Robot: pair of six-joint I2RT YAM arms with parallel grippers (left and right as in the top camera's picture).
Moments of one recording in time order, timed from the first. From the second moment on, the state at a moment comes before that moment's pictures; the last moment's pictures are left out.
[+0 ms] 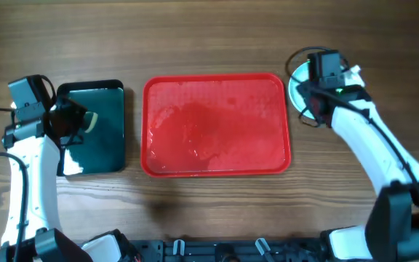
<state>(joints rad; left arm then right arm) 0.35 1.38 0.99 -0.65 0.08 -0.67 0.16 1.59 1.09 -0.59 0.28 1.08</state>
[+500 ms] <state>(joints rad) 0.35 1.64 0.95 -0.54 0.05 -0.68 0.65 1.41 1.09 -0.74 0.27 1.01</state>
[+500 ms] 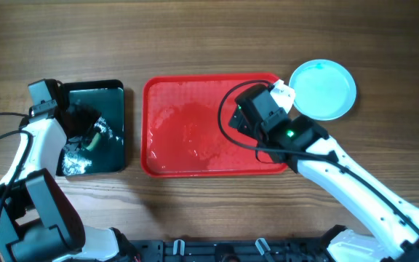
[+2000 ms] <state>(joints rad) 0.35 1.19 0.95 -0.74 0.10 -0.68 0.39 0.49 0.80 -0.70 -0.04 0.56</state>
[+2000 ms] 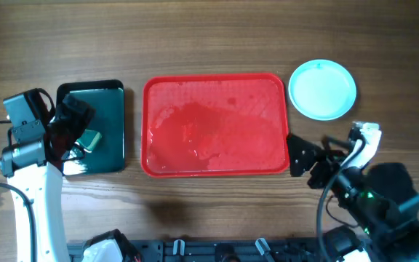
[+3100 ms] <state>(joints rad) 0.35 1.19 0.95 -0.74 0.10 -0.68 0.09 0.02 0.01 0.00 -0.05 0.01</state>
